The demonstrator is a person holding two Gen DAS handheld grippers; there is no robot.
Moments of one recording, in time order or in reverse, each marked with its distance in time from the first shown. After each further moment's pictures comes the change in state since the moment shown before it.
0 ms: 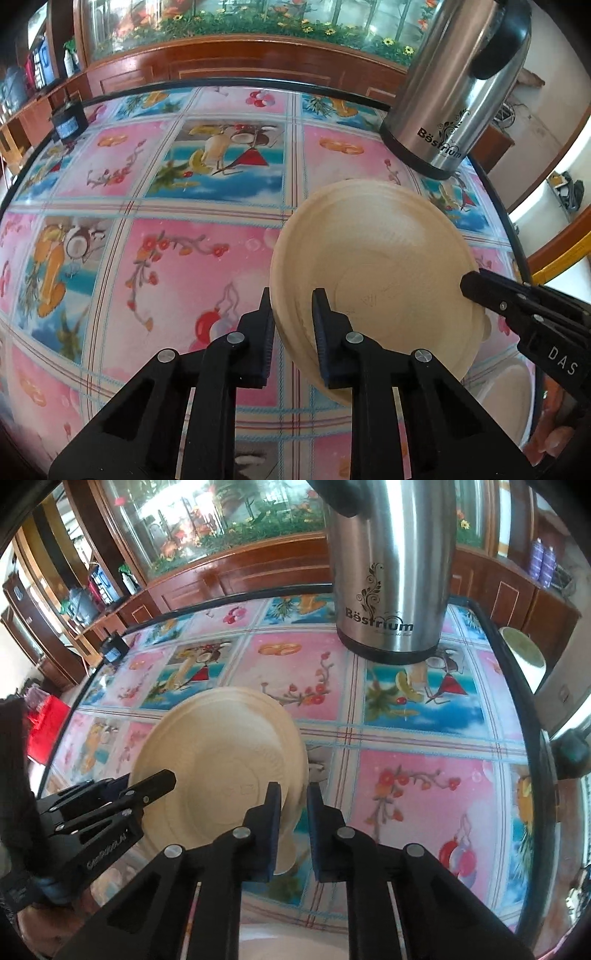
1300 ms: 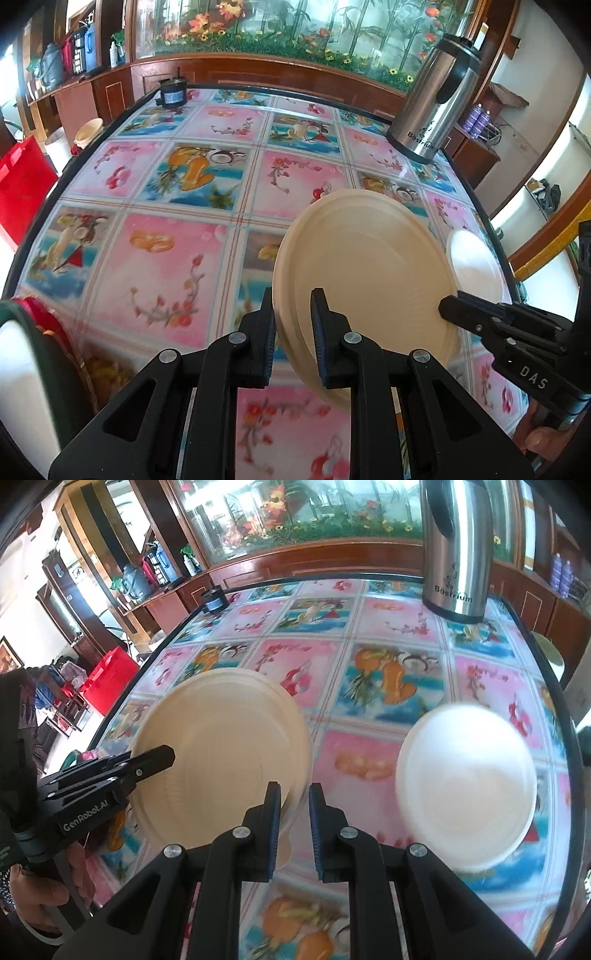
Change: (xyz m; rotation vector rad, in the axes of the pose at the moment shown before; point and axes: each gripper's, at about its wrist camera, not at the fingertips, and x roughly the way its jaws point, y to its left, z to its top) left arm -0.158 0.085 -0.145 -0.045 -0.098 -0.014; right arm -0.076 0.125 -0.132 -0.078 -0.024 0.099
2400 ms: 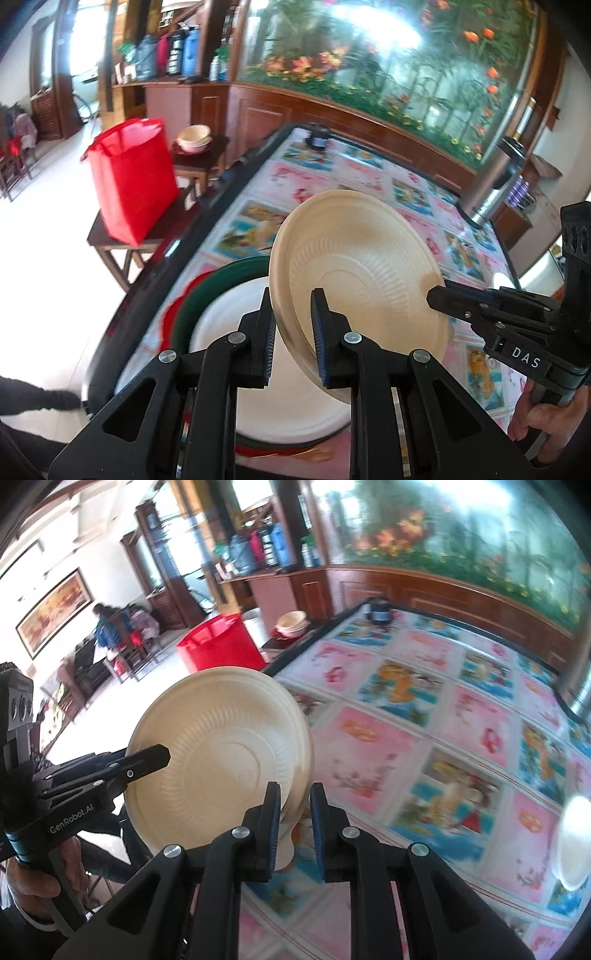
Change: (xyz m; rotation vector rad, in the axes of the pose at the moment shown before) left arm -0.156 0.191 -0.062 -0.205 -0.159 0.145; right arm 0.015 0.226 0.002 -0.321 -0.005 0.193
